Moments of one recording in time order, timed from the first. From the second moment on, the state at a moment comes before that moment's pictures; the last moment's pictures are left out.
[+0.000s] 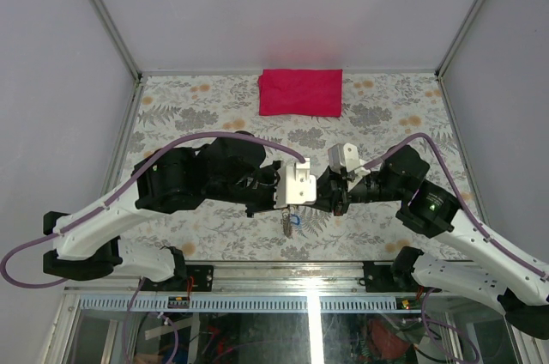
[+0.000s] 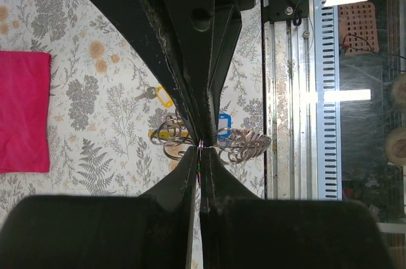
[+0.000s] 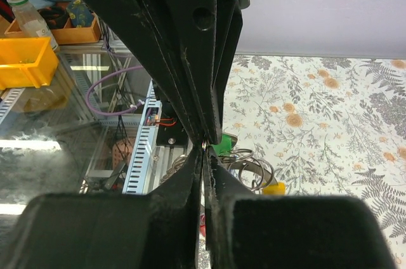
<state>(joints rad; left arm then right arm) -1.24 1.30 1.79 -1.14 0.16 0.38 0.90 0.83 0.94 -0.15 -0.71 -0.02</state>
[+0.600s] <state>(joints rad) -1.24 1.01 1.51 -0.83 0.21 0.30 0.90 0.74 0.95 -0.16 -0.70 -0.02</state>
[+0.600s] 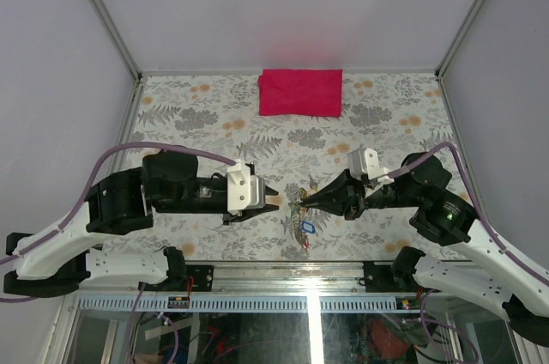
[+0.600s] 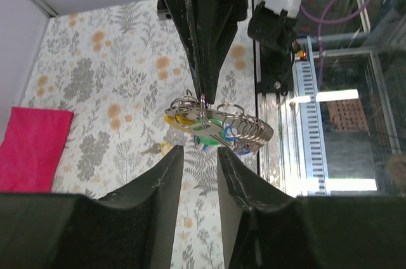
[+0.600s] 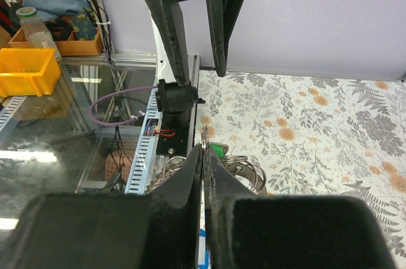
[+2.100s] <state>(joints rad) -1.24 1.01 1.38 -0.59 0.27 0.21 0.90 0.70 0.95 -0.10 -0.74 0.03</state>
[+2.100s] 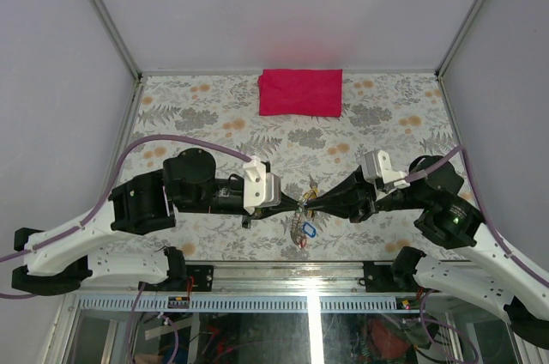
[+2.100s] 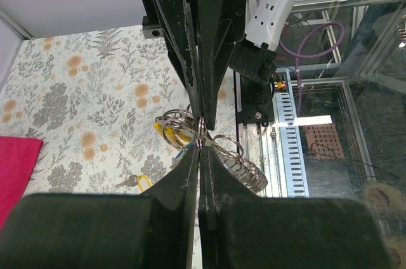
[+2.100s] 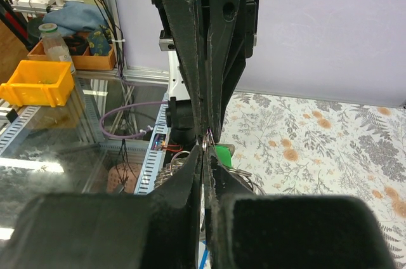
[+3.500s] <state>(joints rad) -1.24 0.91 1.22 -0.35 0.29 0.13 0.90 0.65 0.80 0.34 -0.70 0.29</state>
